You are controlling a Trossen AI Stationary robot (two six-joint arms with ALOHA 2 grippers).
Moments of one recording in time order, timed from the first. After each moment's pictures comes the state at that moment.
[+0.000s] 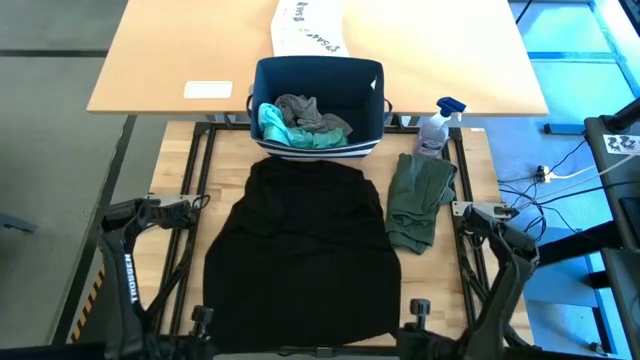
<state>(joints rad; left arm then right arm) -1.25 1.86 1.69 -1.10 -0.57 -1.02 1.09 2.03 1.89 -1.29 0.66 1.07</state>
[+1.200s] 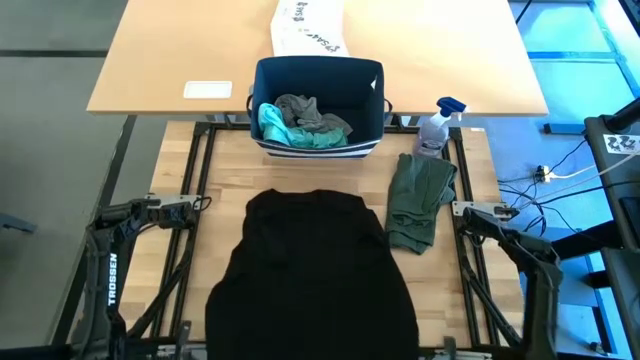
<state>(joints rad) -1.38 1.87 1.83 -0.87 -1.15 -0.69 1.28 2.03 2.00 -1.01 1.02 1.05</state>
